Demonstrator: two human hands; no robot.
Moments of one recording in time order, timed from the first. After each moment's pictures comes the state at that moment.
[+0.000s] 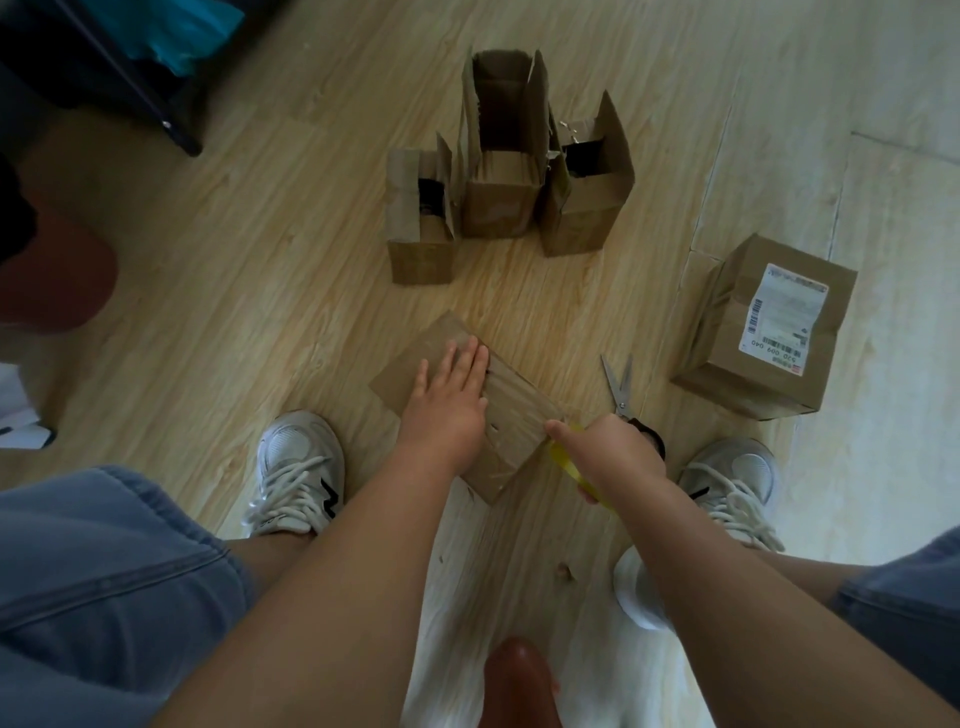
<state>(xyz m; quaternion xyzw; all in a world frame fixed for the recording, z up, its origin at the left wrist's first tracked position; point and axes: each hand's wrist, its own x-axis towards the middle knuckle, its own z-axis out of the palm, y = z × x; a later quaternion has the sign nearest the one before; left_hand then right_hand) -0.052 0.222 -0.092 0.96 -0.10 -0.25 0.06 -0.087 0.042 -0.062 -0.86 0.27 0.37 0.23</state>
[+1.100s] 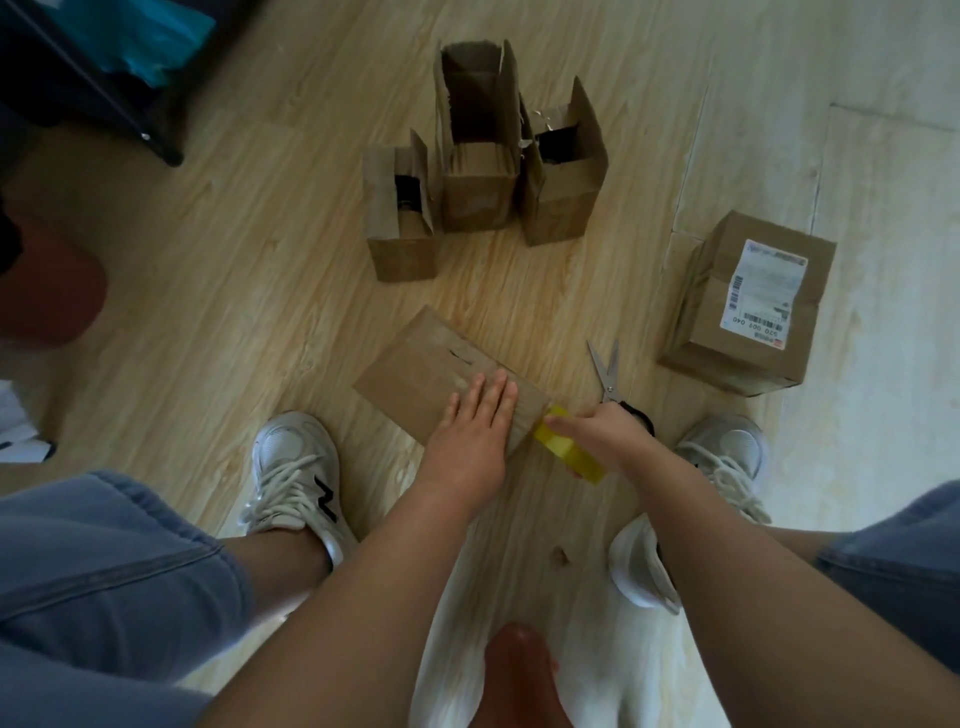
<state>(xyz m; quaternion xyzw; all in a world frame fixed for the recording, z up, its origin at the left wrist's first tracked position) -0.095 0.192 -0.083 0.94 -0.19 -0.29 0.03 -0.086 0.013 -0.079 -0.80 0.26 0.38 0.38</state>
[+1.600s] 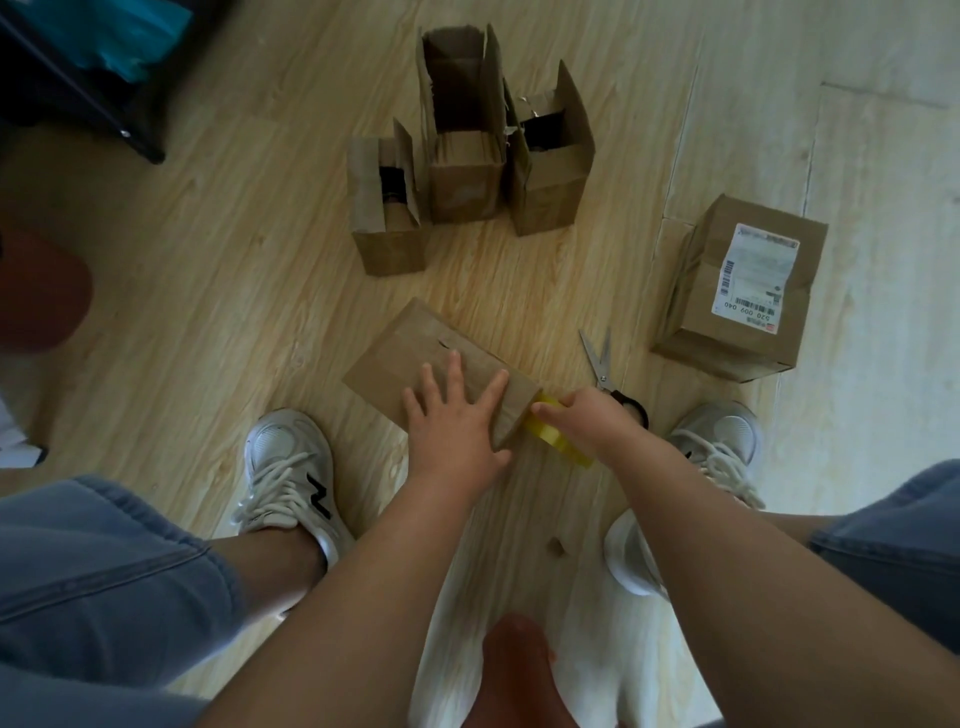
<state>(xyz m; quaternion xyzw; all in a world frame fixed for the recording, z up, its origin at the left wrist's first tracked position) -0.094 0.187 -0.072 0.95 -0.11 -0.28 0.00 -0.079 0.020 -0.086 -0.84 0.20 0.40 0.30</state>
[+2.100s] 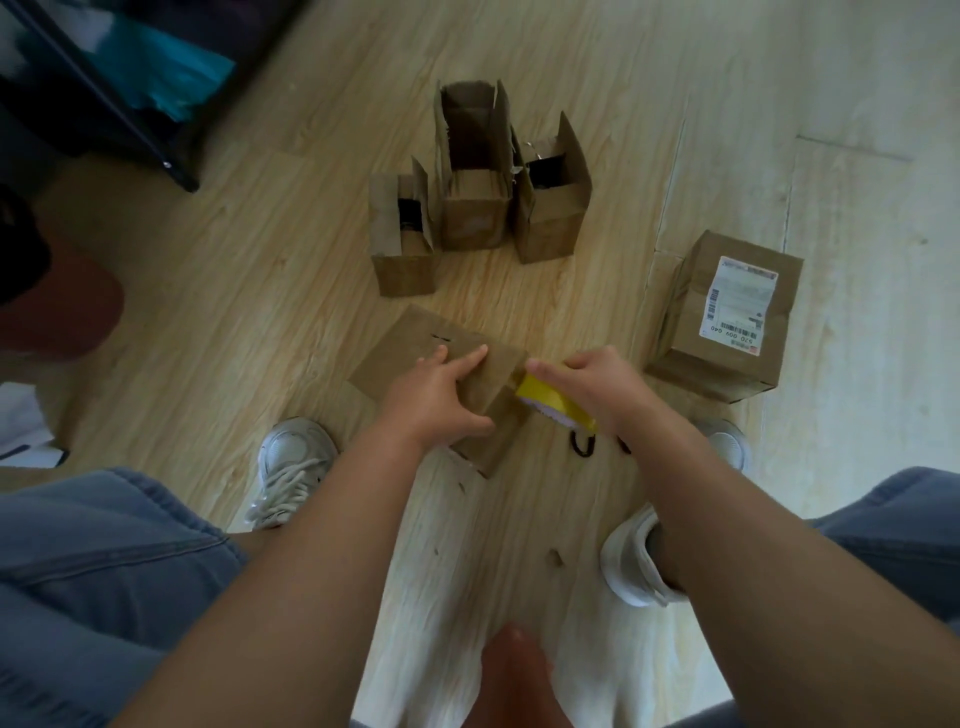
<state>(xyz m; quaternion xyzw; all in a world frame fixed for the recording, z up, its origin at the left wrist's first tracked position) -0.055 0.222 -0.028 0.93 -0.04 -0.30 0.20 -0.065 0.018 -0.015 -0.84 0.20 0.27 0.43</state>
